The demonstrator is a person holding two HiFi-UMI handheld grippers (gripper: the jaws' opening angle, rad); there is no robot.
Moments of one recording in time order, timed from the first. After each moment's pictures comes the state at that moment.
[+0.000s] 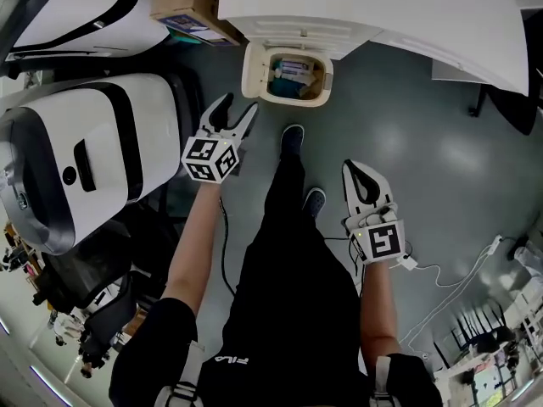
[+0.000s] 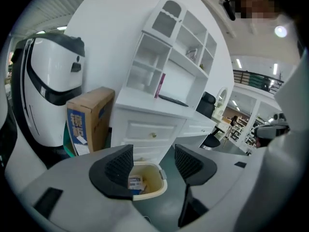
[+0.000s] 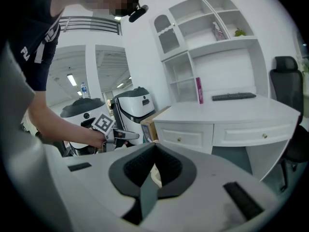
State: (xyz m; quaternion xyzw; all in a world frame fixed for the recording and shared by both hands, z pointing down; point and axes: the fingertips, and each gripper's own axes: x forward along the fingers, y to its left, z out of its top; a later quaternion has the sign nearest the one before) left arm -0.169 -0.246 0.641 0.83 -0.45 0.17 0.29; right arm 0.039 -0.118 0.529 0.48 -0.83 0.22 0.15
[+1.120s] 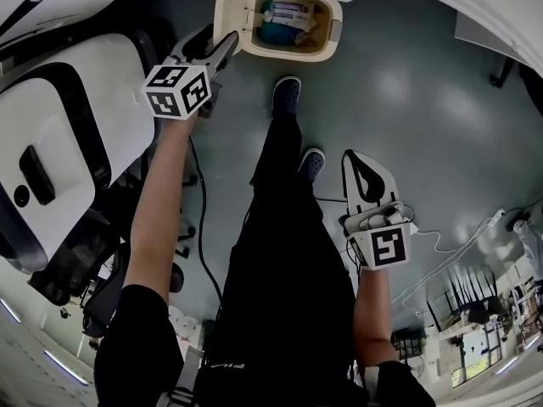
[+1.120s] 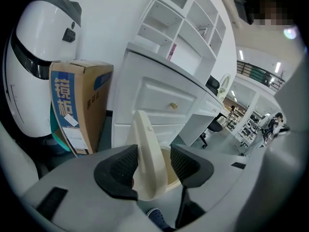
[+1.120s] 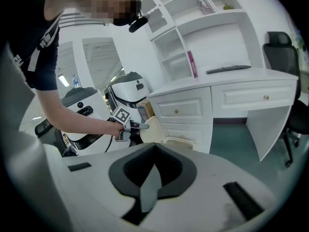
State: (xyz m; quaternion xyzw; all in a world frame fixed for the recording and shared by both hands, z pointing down) left arm -0.176 -0.308 0.820 0.82 -0.40 0.24 0.33; right arm 0.031 -0.100 0.676 0.47 -0.81 0.31 0.17
